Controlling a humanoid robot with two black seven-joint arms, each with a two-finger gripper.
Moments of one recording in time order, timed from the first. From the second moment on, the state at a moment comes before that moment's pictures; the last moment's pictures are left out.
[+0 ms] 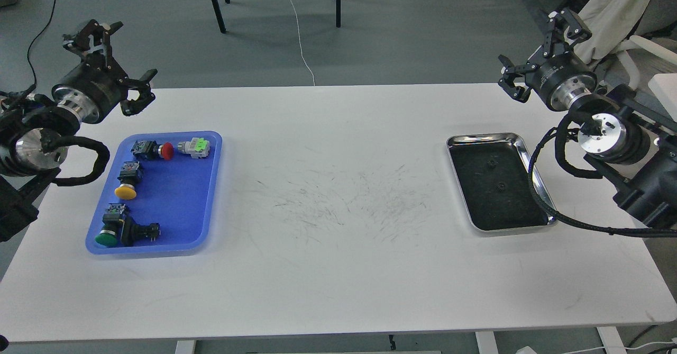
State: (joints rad) left arm -0.85 0.58 -0.52 -0.73 -0.17 -0.29 -0.17; right arm 0.92 -0.50 0.44 0.82 0.28 0.08 0.25
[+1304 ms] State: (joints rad) left arm -0.85 0.55 -0.50 -0.74 -0.17 -0.30 -0.16; right arm 0.93 -0.48 0.43 0.83 0.28 0.06 0.25
